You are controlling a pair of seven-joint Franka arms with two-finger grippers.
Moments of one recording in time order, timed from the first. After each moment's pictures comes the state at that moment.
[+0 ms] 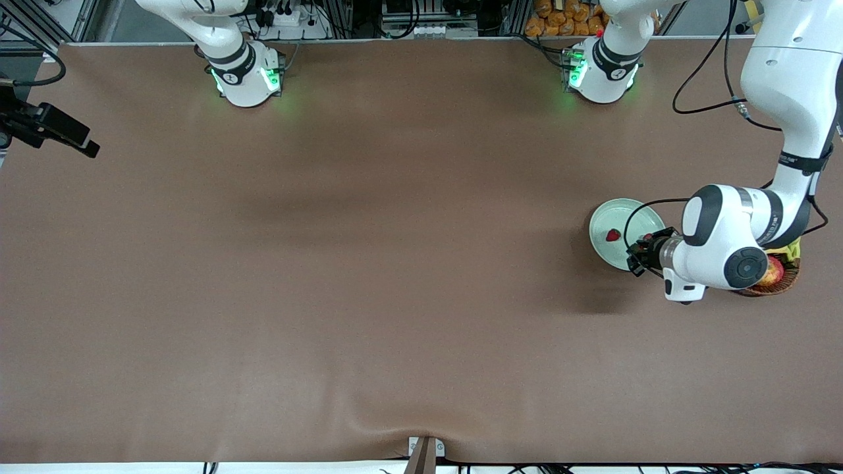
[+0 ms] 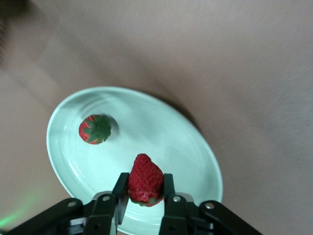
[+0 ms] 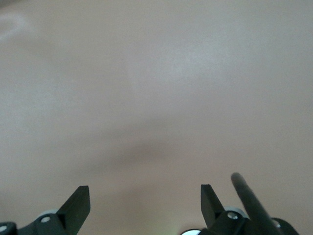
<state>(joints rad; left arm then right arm) 0.29 0.58 -0.36 -1.81 0.17 1.94 -0.93 -0.04 -0.04 0.02 -1.49 0.05 1.42 0.21</state>
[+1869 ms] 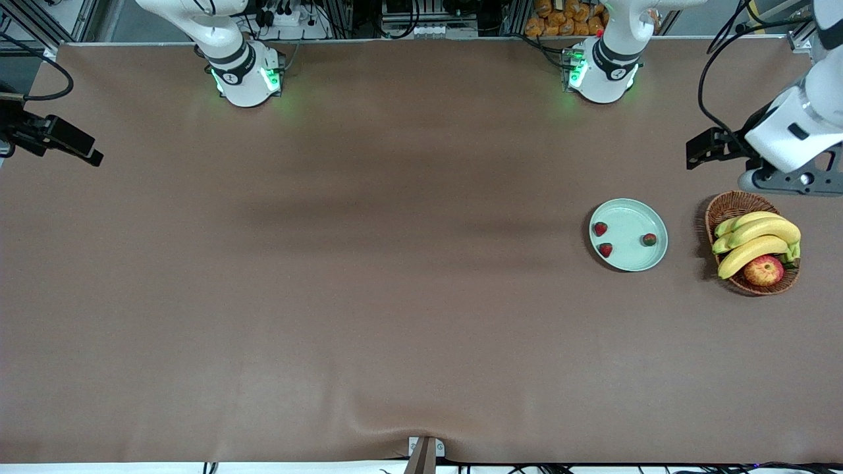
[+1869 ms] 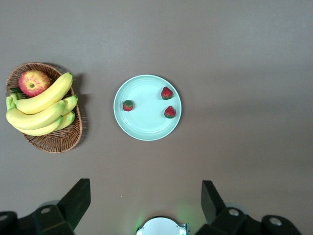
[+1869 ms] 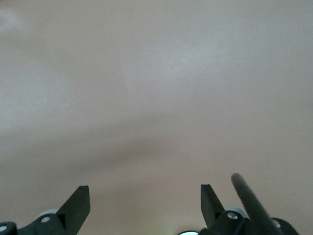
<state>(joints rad) -0.05 0.02 -0.07 -1.55 0.02 1.44 -0.02 -0.04 -0.02 0.03 -1.48 0.03 1.43 0.21</state>
